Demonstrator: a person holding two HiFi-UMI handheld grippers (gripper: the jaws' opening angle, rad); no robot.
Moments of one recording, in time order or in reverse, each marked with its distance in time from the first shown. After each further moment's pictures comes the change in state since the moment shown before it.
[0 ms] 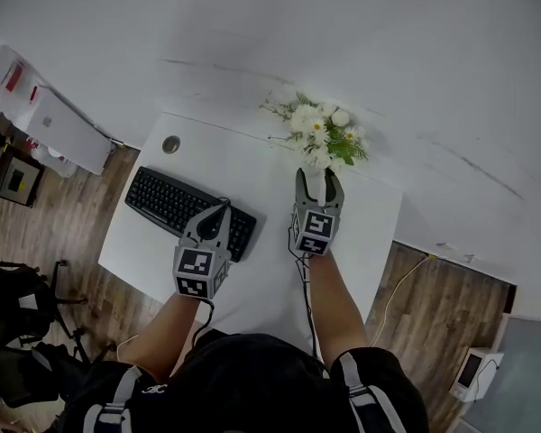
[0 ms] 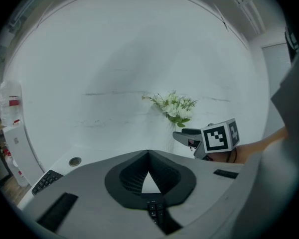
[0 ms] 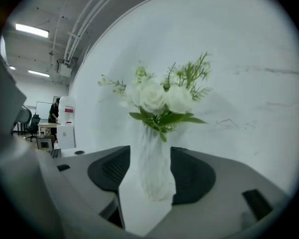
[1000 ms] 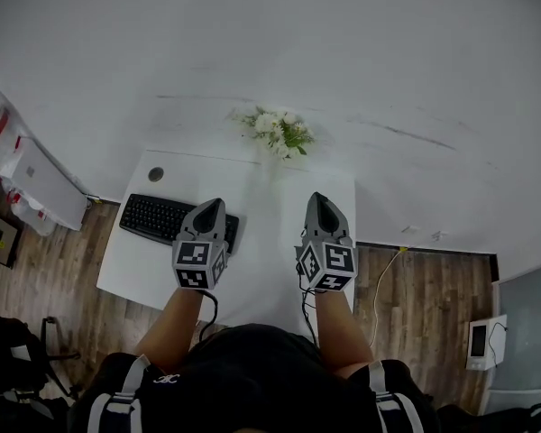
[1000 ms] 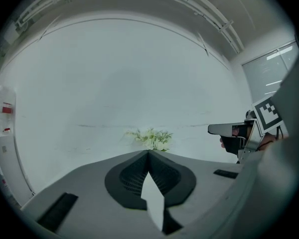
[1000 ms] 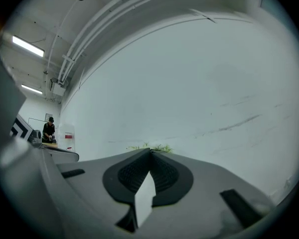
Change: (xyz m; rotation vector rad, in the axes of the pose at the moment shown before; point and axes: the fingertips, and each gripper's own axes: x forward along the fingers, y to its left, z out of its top) left arm -0.128 -0.053 0.070 0.028 -0.254 -0.115; right arm -0.268 0.022 0.151 0.109 -0.179 -0.082
